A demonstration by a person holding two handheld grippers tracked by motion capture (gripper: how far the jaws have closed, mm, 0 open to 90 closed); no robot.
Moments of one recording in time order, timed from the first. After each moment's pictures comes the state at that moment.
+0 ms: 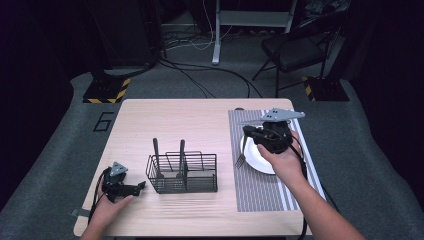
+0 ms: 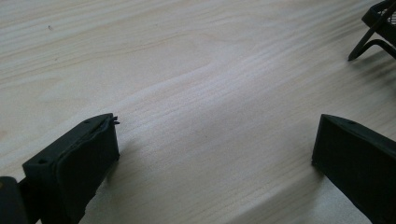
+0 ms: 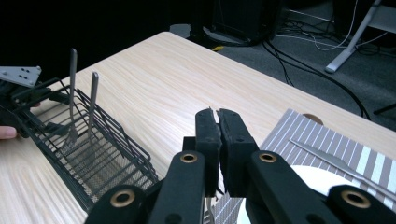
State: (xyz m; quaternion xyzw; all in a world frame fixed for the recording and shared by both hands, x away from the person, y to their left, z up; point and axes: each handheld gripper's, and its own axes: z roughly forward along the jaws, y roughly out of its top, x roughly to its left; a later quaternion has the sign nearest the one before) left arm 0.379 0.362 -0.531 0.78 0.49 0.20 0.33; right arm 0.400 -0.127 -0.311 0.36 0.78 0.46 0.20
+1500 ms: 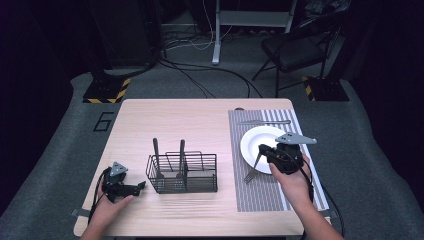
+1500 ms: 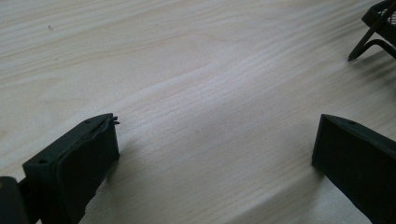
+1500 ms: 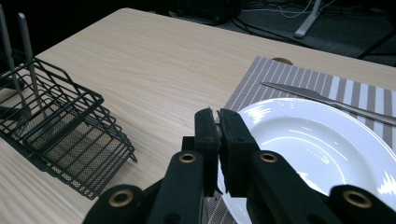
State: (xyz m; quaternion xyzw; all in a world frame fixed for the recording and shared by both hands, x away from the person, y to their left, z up) left arm 0.379 0.362 -0.531 0.78 0.49 0.20 0.33; right arm 0.378 -0.165 -0.372 0.44 0.75 0.44 0.21
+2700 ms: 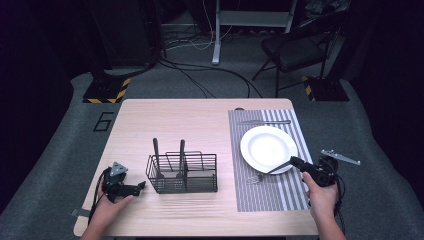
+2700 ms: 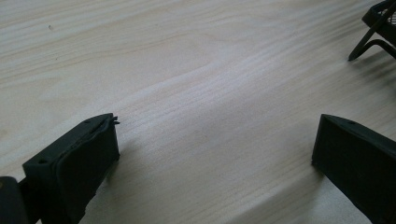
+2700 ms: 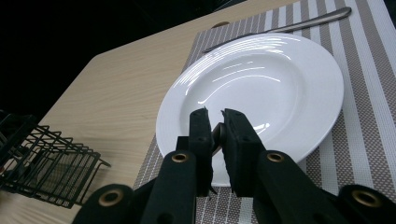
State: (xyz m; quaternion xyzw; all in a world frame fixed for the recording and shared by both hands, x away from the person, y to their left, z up) left arm 0.379 0.362 -0.531 0.78 0.49 0.20 0.33; right arm 0.369 -0.276 -0.442 0.59 0.61 0.51 0.11
